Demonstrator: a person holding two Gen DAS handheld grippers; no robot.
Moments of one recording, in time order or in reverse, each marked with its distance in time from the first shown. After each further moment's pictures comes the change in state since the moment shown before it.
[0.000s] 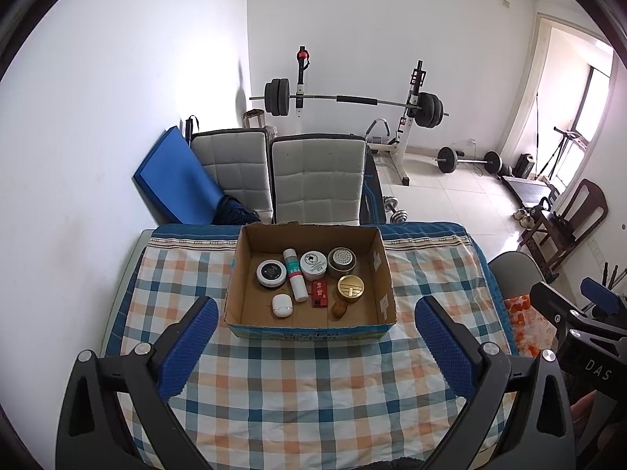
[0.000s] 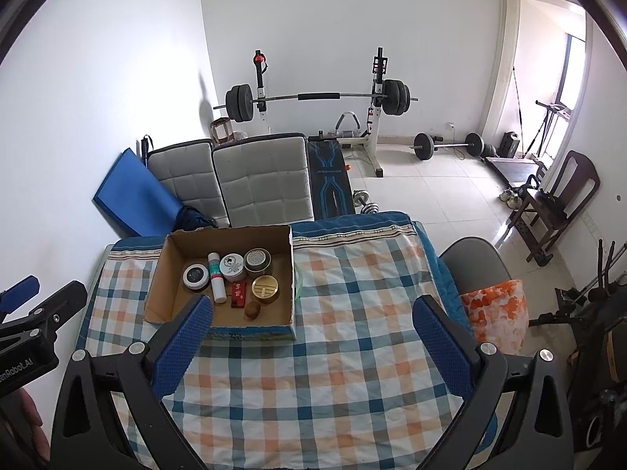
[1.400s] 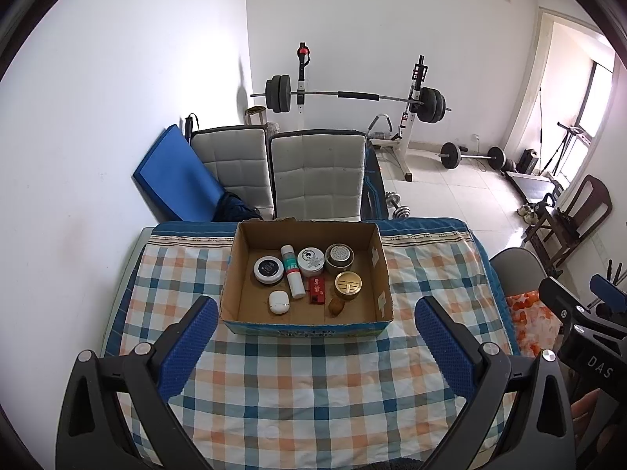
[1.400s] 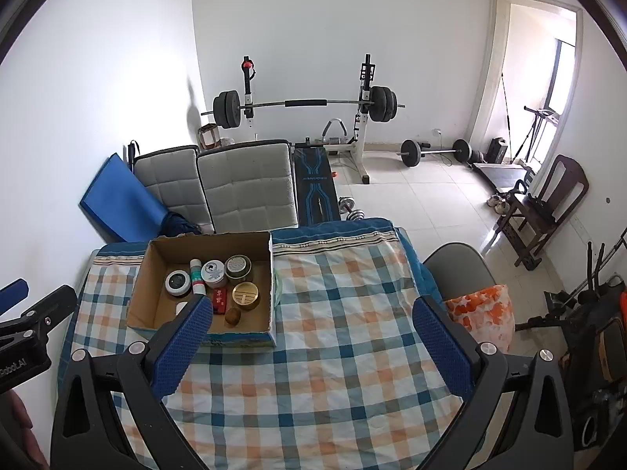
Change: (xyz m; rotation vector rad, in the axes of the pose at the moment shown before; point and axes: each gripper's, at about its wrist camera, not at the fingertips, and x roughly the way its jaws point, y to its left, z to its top) left arm 0.008 -0.002 0.003 0.014 0.016 -0.001; right arm 0.006 -0.025 0.005 -0.019 -0.017 -0.030
